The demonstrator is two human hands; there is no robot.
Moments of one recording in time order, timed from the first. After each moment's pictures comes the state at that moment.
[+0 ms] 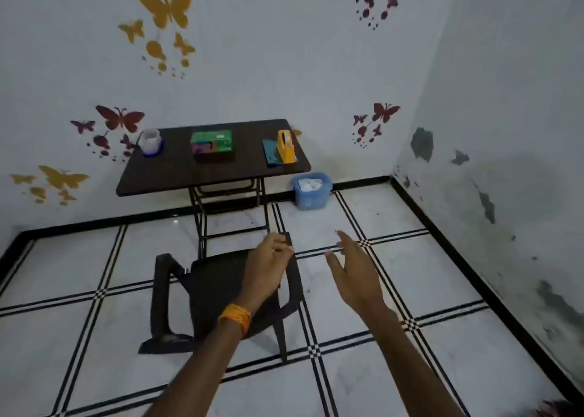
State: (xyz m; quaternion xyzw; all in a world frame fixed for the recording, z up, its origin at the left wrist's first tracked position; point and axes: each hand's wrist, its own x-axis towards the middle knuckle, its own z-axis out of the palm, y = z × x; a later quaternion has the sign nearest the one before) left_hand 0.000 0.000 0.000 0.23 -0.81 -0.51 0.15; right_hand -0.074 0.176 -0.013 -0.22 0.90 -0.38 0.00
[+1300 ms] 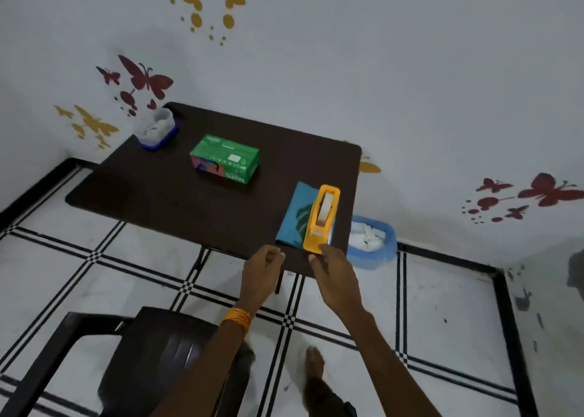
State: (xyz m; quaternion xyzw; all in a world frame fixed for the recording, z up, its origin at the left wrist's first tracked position) left_hand -0.575 -0.256 -0.108 0.49 -0.67 -0.52 0.22; right_hand -0.709 -0.153 -0.097 -0.38 0.83 -0.34 0.22
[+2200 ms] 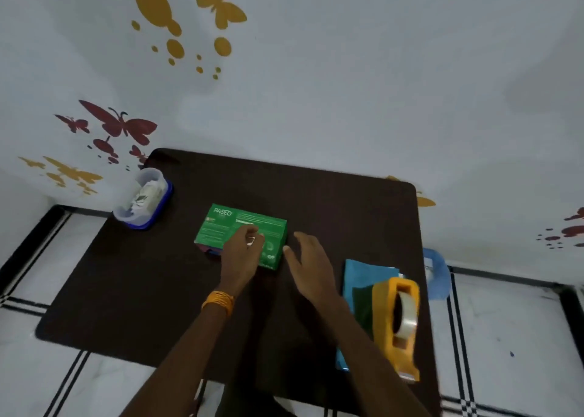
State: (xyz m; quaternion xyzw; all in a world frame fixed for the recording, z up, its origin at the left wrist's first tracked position) left_hand -0.666 -0.645 -0.127 0.50 -0.72 -0.43 0.22; right_hand -0.778 -0.530 -0.132 -0.39 0.83 -0.34 0.22
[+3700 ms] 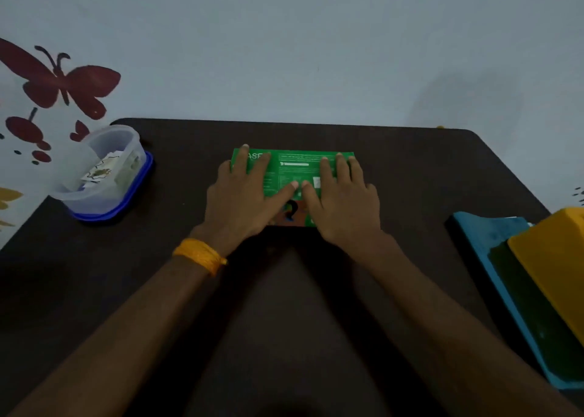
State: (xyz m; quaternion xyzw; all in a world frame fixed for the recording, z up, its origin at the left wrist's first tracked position) left_hand -0.622 -0.814 -0.261 0.30 -0.93 -0.12 0.17; right_hand -0.721 -0.672 -0.254 -0.37 0.92 -0.10 -0.07
